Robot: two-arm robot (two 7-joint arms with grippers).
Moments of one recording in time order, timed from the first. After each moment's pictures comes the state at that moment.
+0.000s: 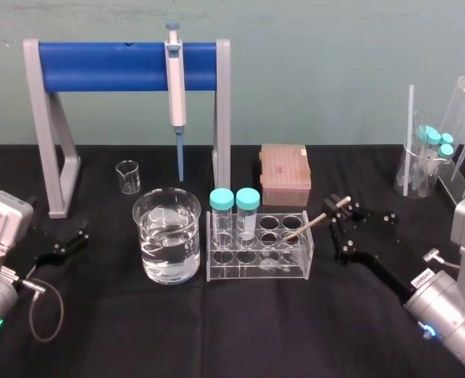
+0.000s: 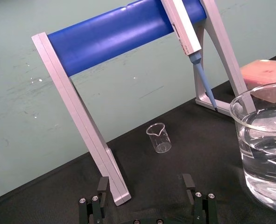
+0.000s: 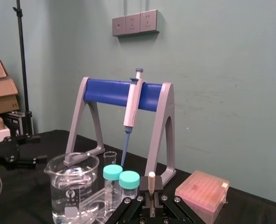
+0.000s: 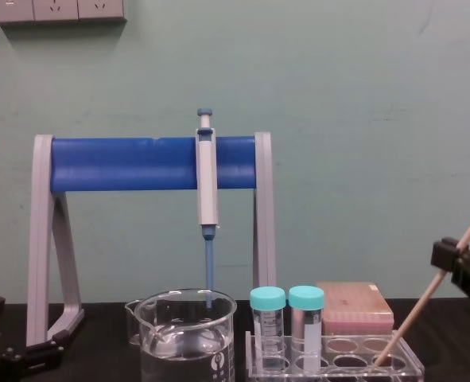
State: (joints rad) left arm -0.20 0.60 0.45 -1.41 -0.25 -0.12 0.03; right arm -0.02 0.43 -0.20 -1.66 0.36 -0.21 0.36
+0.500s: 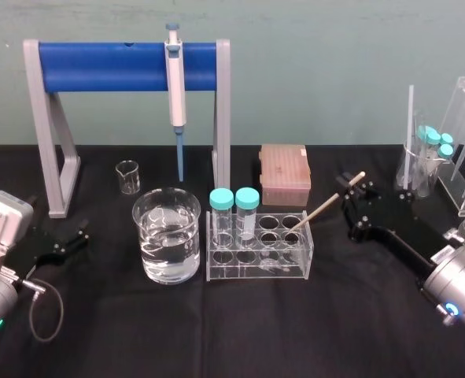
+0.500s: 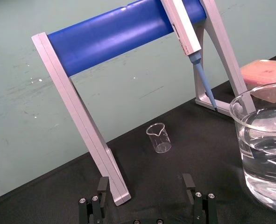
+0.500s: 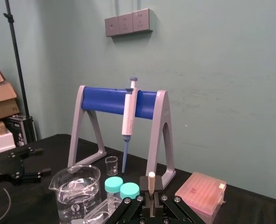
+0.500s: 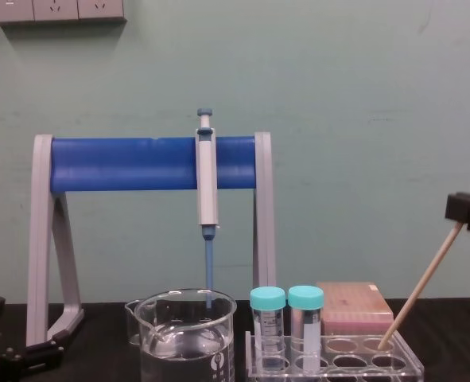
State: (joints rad) left arm -0.20 0.60 0.45 -1.41 -0.25 -0.12 0.03; right arm -0.05 0.46 -0.14 -1.83 0.43 0.00 0.34
